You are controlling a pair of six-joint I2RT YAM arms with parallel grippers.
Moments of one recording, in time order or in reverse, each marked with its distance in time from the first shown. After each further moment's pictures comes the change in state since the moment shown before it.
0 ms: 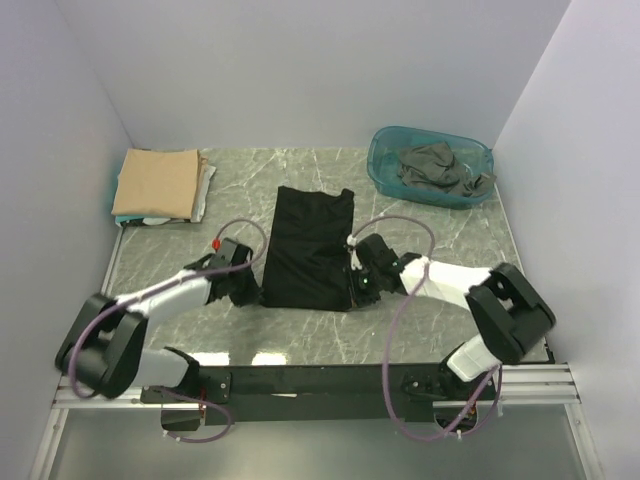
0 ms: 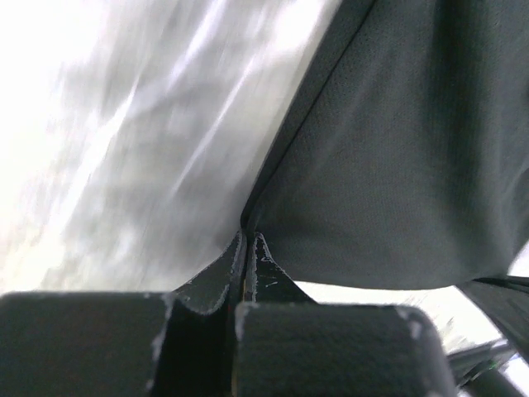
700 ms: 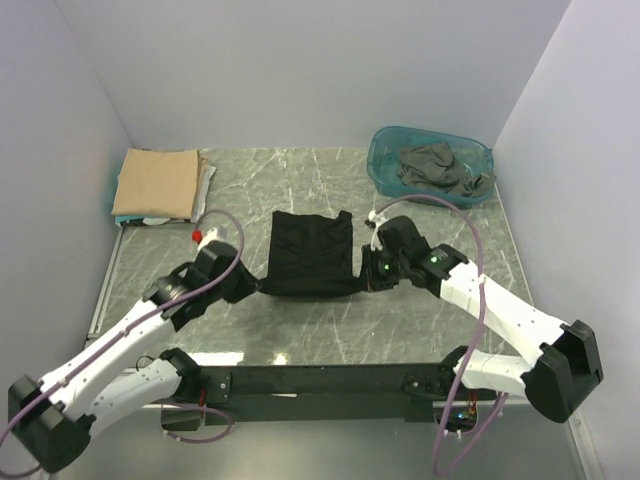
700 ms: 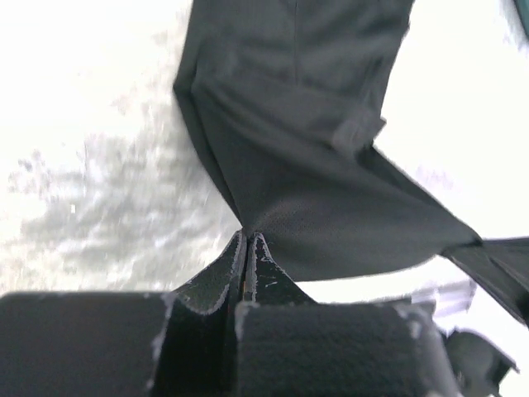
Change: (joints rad) left arm -0.194 -0.534 0.074 -0.312 -0.175 -0.152; right arm 0.004 -0.404 0.114 -0.339 0.082 0.007
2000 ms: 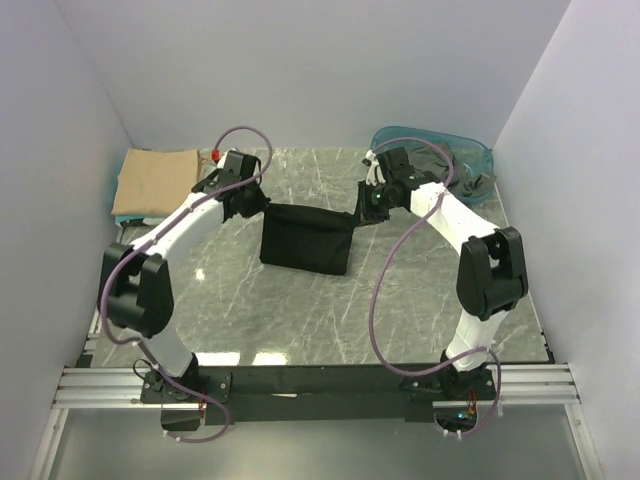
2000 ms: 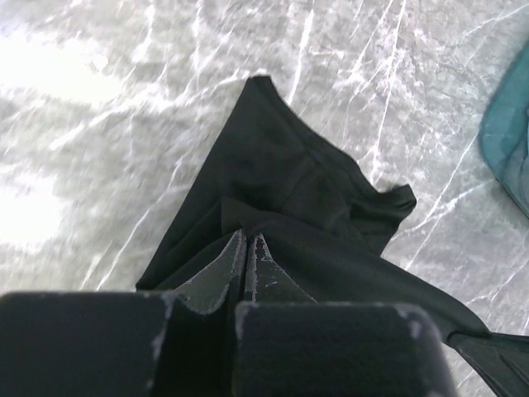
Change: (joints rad) left arm 0.281 0.834 0.652 0.140 -0.032 0.228; right arm -0.302 0.640 0.579 -0.012 -0.164 -0.172
